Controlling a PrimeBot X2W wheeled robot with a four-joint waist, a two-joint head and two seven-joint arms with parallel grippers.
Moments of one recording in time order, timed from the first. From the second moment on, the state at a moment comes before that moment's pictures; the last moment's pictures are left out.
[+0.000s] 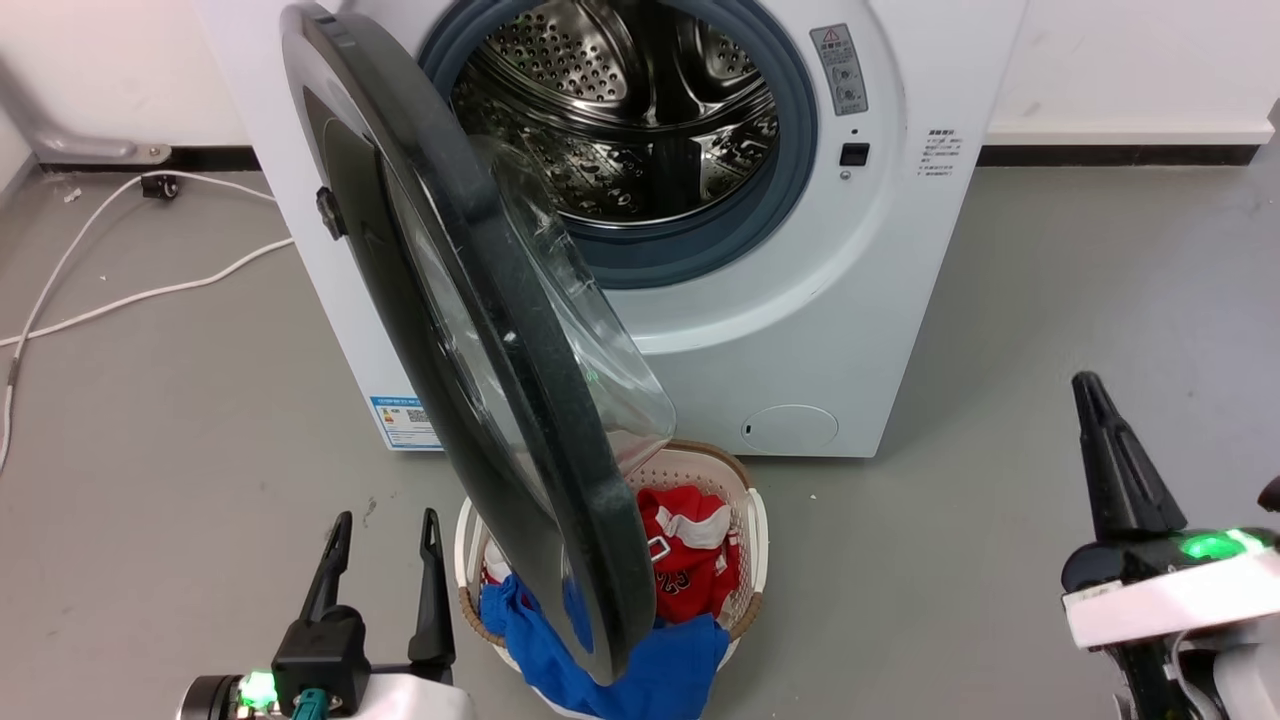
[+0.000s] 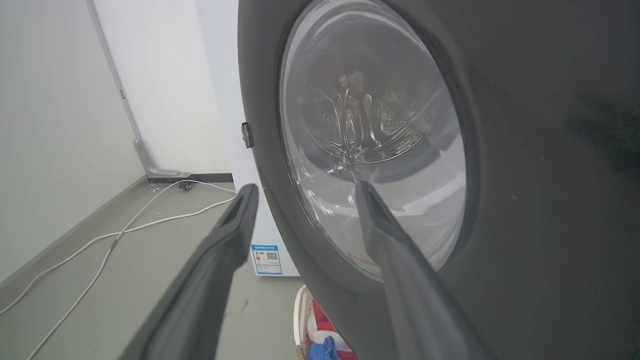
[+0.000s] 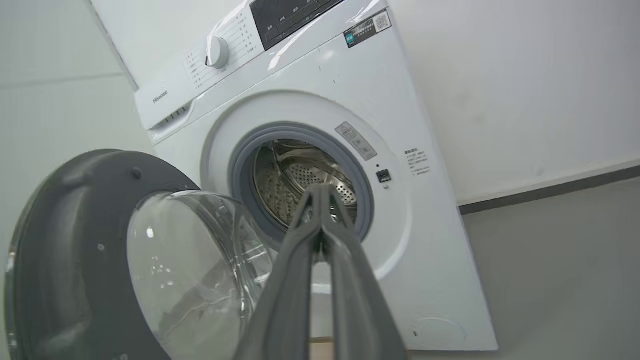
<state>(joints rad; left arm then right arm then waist) 0.06 0.05 -0.08 0.07 -0.04 0.09 -0.26 -0.10 -0.32 0.18 0.02 0.82 0.13 -0.25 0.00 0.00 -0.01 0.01</state>
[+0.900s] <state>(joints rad) 0.08 0.05 -0.10 0.06 -0.04 0.09 -0.26 0.21 -0.05 -0.04 -0.08 0.15 0.13 -0.26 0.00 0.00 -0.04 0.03</state>
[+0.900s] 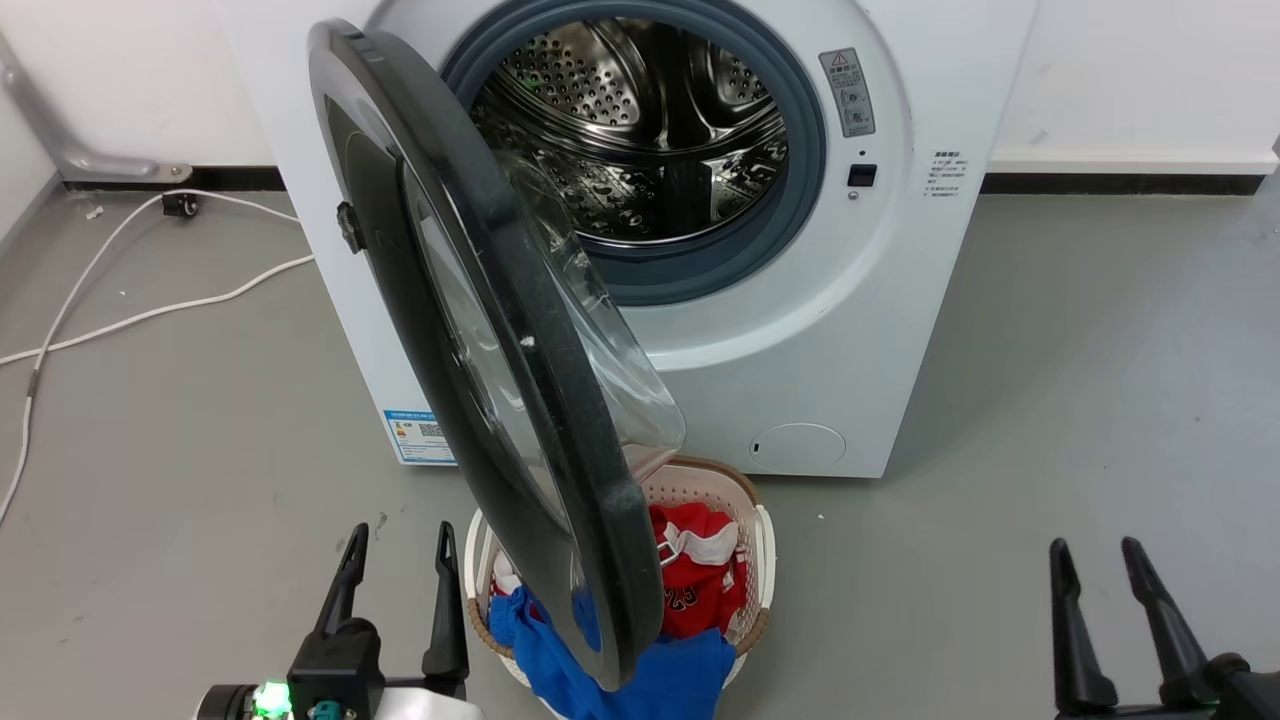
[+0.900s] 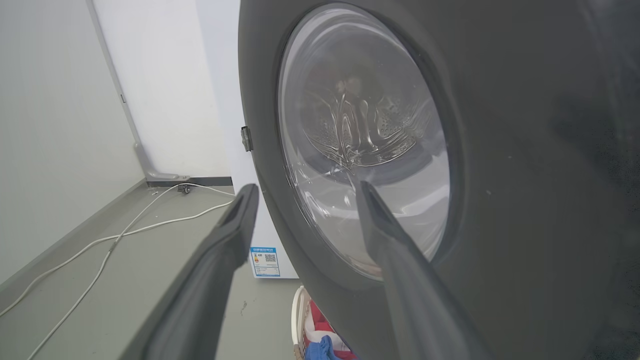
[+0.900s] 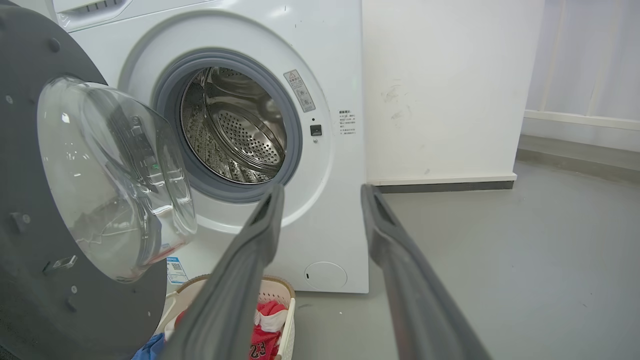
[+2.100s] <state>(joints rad) -0.02 0.05 0.00 -0.07 -0.09 0.06 -0.26 0.24 -0.05 -0.02 -0.10 0.16 0.13 -0.26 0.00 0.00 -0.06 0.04</state>
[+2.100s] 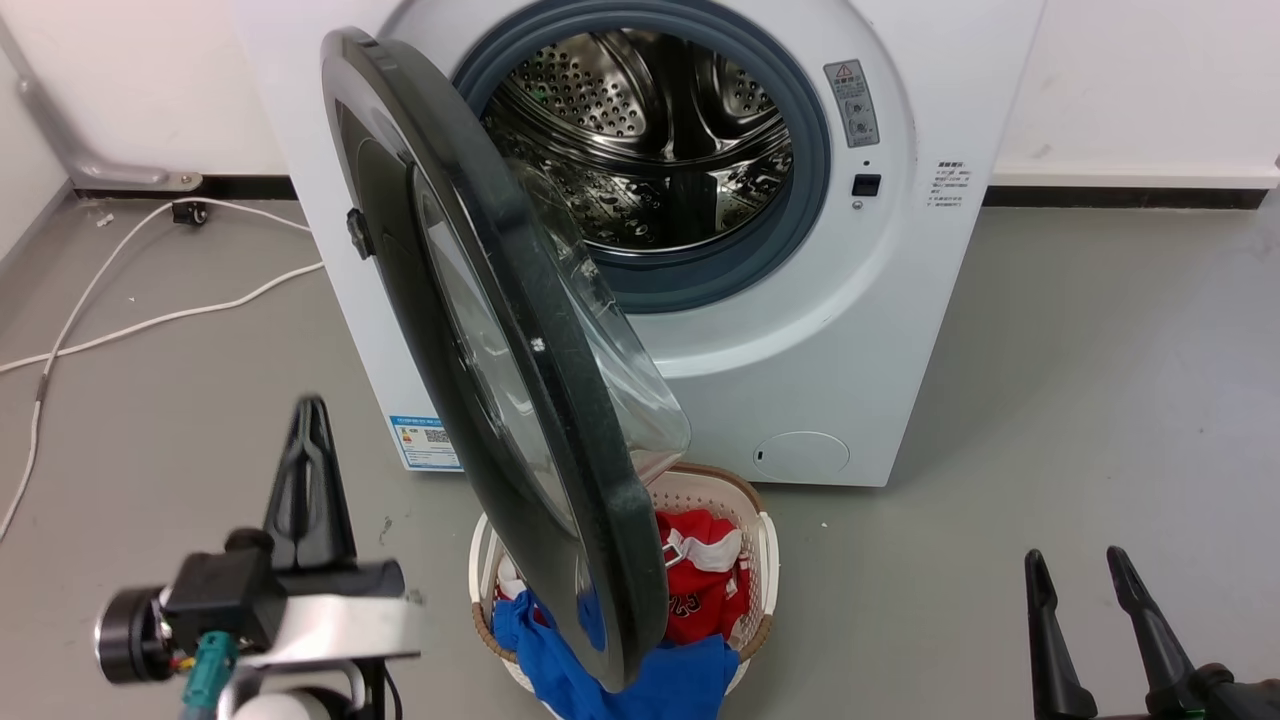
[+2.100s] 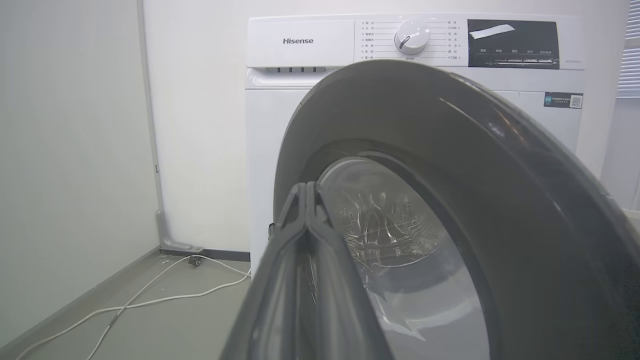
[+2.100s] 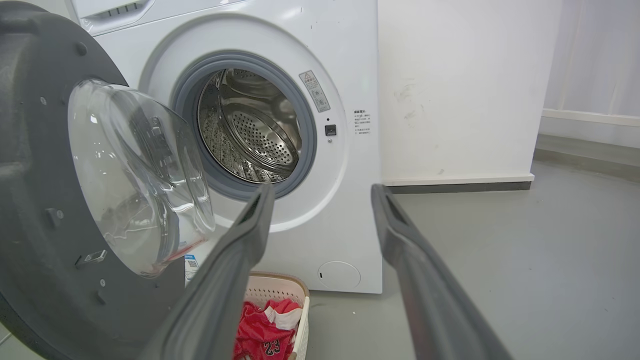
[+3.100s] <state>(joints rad) -0.21 0.05 -0.59 -0.33 -0.07 -0.01 -0.26 0.21 -0.05 0.02 -0.09 0.15 0.13 -0.26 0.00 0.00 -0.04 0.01</state>
